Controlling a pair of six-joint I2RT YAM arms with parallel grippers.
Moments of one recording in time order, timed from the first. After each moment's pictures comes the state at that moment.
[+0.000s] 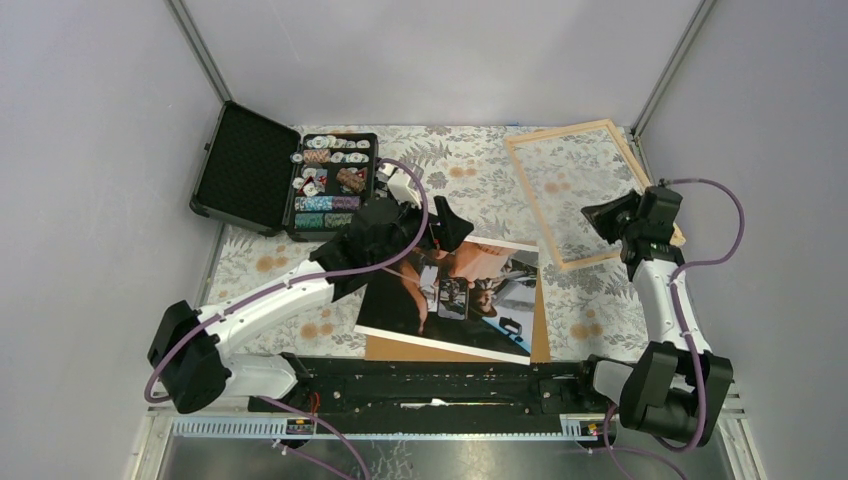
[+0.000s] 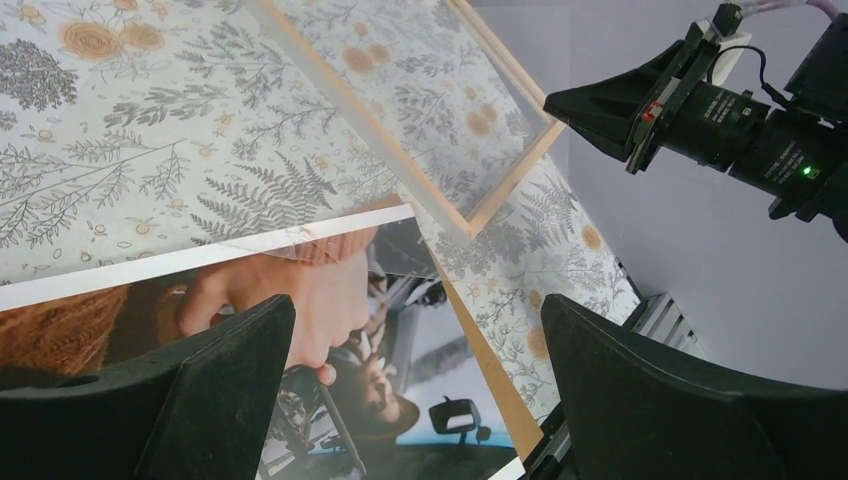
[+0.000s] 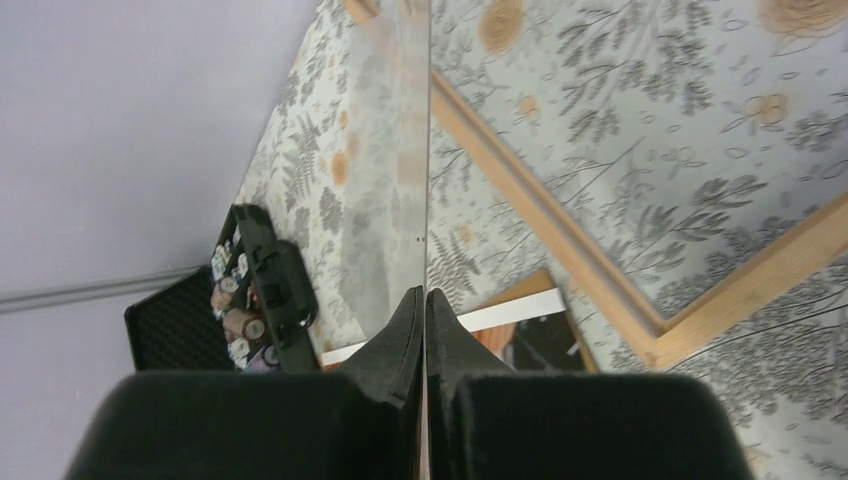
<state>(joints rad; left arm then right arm) -0.83 1.25 0.93 0.12 -0.01 -0.58 -0.24 1.15 0.81 -0.21 -0.30 0.87</state>
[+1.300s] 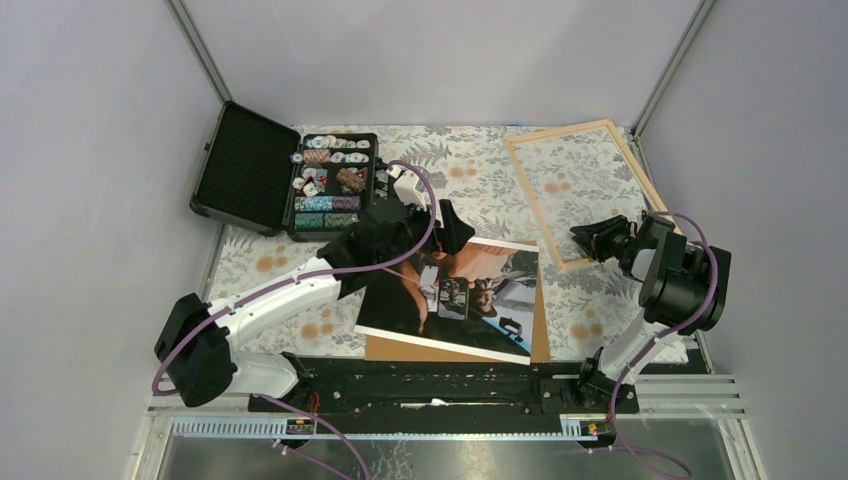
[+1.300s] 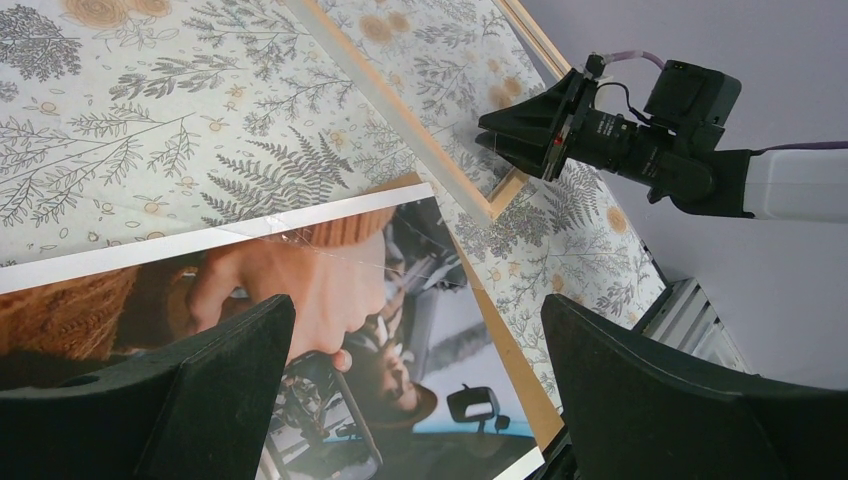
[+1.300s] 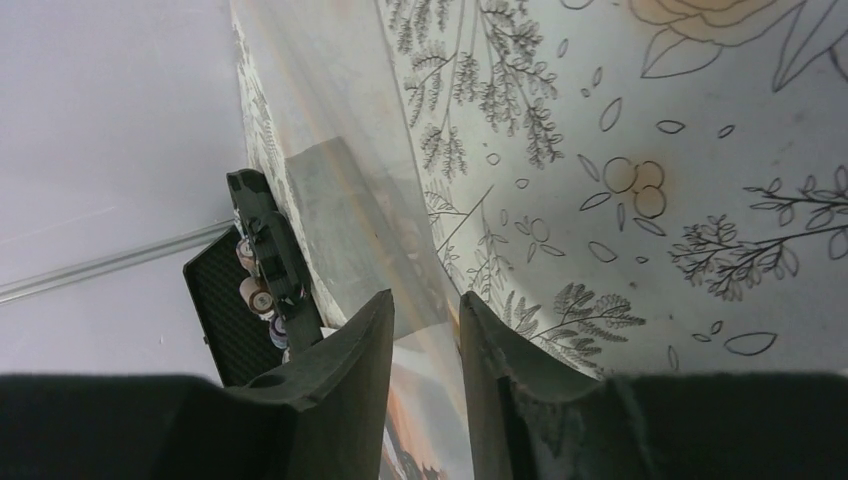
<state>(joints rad) -0.83 1.31 0.94 0.10 -0.01 -0.57 -0.44 1.75 0.64 0.40 -0.71 0.92</state>
